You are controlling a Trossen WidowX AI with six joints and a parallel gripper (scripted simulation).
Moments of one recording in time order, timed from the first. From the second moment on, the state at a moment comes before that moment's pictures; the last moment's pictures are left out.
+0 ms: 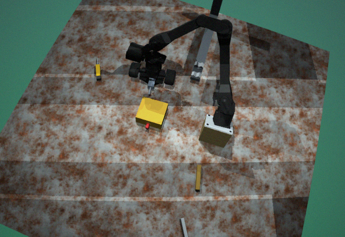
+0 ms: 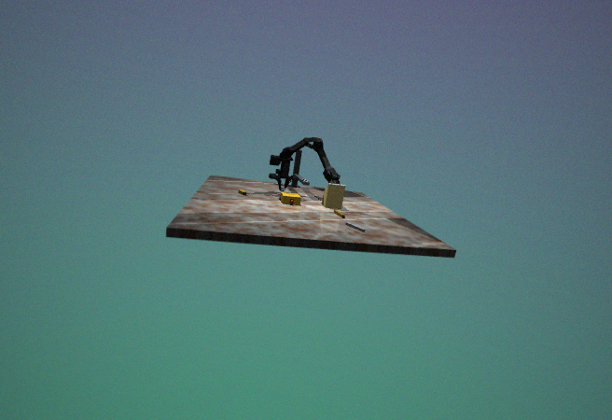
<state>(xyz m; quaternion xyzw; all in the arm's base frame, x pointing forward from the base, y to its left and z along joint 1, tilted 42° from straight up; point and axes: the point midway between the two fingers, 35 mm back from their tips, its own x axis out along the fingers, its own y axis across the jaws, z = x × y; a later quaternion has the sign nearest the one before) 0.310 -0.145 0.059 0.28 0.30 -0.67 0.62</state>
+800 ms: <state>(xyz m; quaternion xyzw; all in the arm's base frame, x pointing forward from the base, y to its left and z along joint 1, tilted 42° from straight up) 0.305 -0.170 0.031 0.28 0.30 -0.67 0.62</state>
